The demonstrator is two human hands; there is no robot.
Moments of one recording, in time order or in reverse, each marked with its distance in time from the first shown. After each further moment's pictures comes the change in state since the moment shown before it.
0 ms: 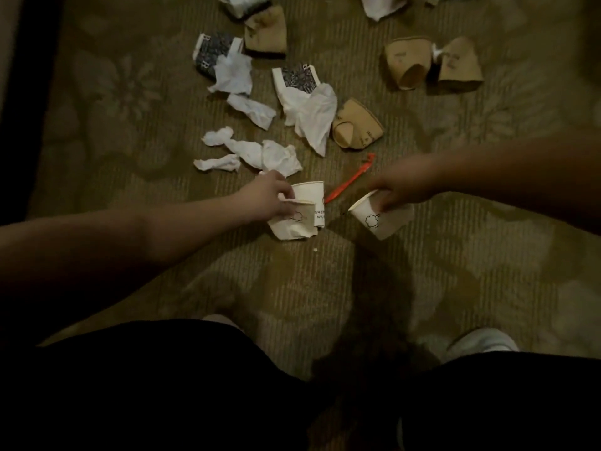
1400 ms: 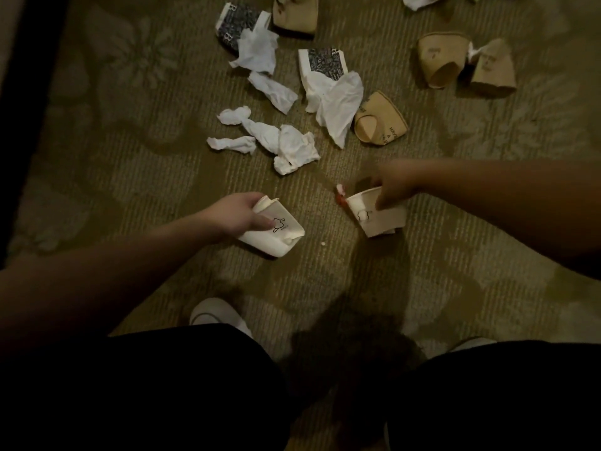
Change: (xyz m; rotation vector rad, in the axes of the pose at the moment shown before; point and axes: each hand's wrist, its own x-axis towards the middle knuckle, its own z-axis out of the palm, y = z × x) left_hand -0.044 -0.064 0.026 -0.513 -0.054 -0.222; right_hand 0.067 -0.005 0.008 0.124 -0.066 0.212
